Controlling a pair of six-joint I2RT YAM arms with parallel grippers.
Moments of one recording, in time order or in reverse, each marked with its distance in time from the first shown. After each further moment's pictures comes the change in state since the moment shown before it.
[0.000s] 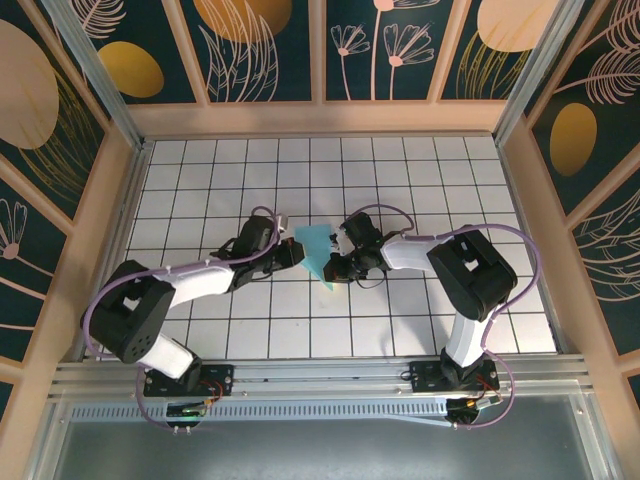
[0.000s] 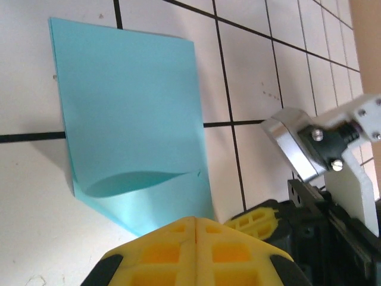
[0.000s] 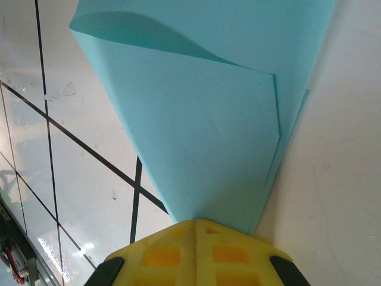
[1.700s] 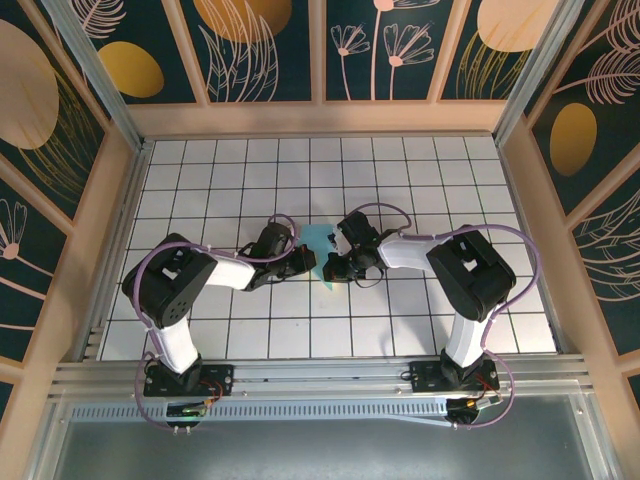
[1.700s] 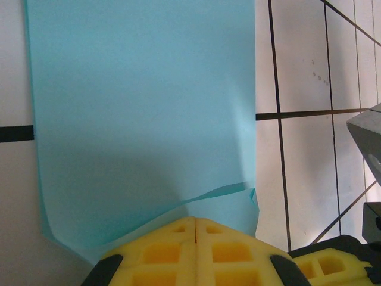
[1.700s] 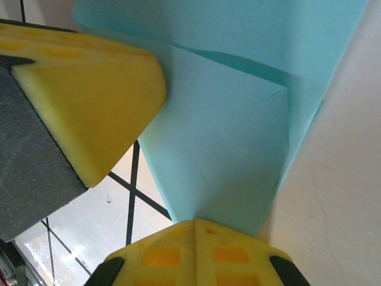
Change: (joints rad) left arm -0.039 0.288 0.067 0.165 0.007 -0.059; right arm 0.017 0.004 0.034 -0.061 0.051 -0.002
